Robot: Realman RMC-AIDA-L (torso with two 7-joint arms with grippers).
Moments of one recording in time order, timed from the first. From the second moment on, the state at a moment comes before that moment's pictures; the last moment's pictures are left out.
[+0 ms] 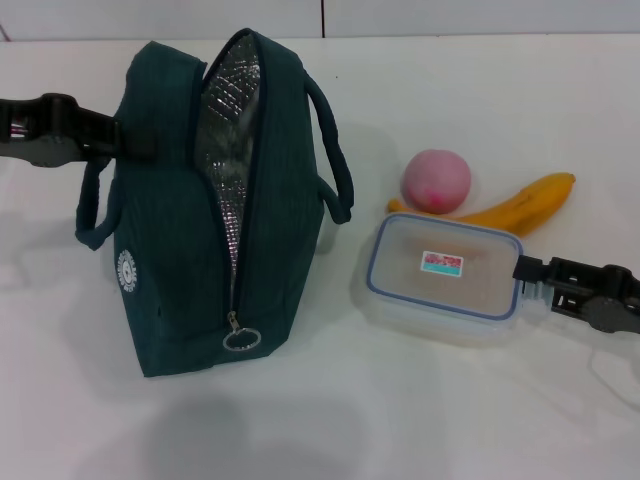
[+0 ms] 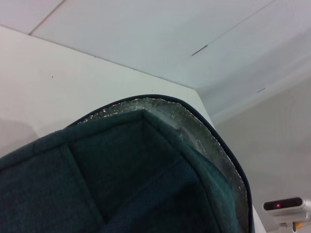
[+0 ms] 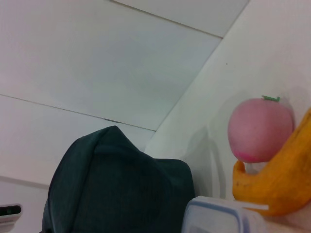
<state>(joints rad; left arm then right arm) -0.59 -1.87 0.64 0.88 2.05 1.89 -2.47 0.44 1.92 -1.07 -0.16 -1.43 -1.52 1.96</state>
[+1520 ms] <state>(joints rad) -0.60 -1.87 0.64 0.88 2.05 1.89 -2.45 0.44 1.94 -1.03 -0.16 -1.25 -1.81 2.04</state>
